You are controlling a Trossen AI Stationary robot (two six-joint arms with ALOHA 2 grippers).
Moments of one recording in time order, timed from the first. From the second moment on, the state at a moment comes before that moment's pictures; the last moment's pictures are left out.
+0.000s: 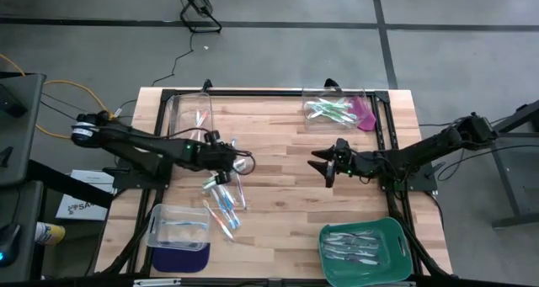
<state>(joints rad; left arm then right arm) -0.11 1.30 0.79 -0.58 -0.52 -0.20 0.22 1.07 0.30 0.55 0.50 0.55</state>
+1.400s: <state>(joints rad) -0.24 1.51 0.79 -0.39 -0.30 0.81 0.22 1.07 0.30 0.54 0.50 0.55</state>
